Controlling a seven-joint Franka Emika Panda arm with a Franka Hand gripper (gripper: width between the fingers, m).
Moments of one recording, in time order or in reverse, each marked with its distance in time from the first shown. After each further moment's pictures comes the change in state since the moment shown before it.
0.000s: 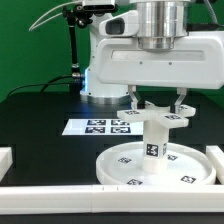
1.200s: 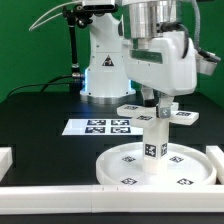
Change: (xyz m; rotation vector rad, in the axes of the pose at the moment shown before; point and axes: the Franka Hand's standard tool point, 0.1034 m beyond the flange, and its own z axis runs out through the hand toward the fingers) arm 0.003 0.000 0.001 0.058 -0.018 0.941
